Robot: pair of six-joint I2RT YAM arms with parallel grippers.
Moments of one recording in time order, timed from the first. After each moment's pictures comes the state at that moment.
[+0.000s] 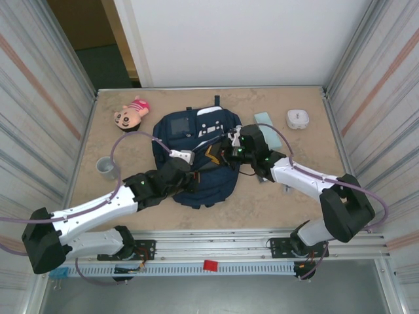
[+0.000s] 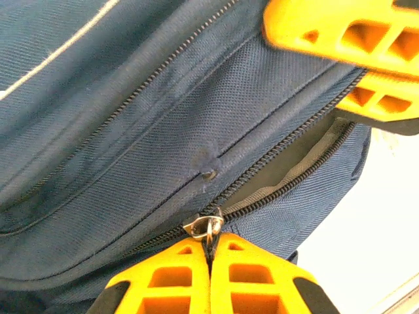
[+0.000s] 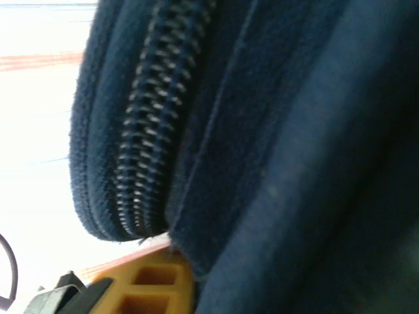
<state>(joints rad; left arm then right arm) -0.95 1.10 0.77 -0.41 -0.21 -0.66 0.63 1.45 0.86 0.13 -0.55 1.34</state>
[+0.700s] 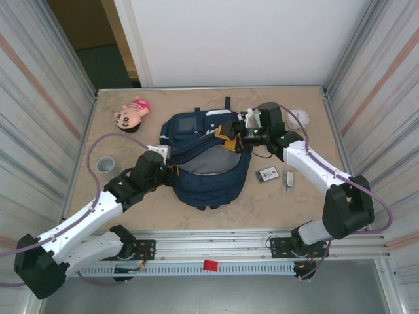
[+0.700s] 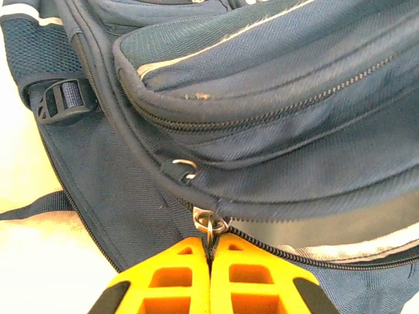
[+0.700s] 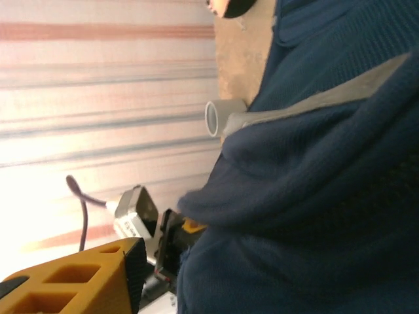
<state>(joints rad) -0.68 0.93 0.68 -0.44 -0.09 -0.51 0.44 1.45 1.05 -0.12 -0.82 1.15</state>
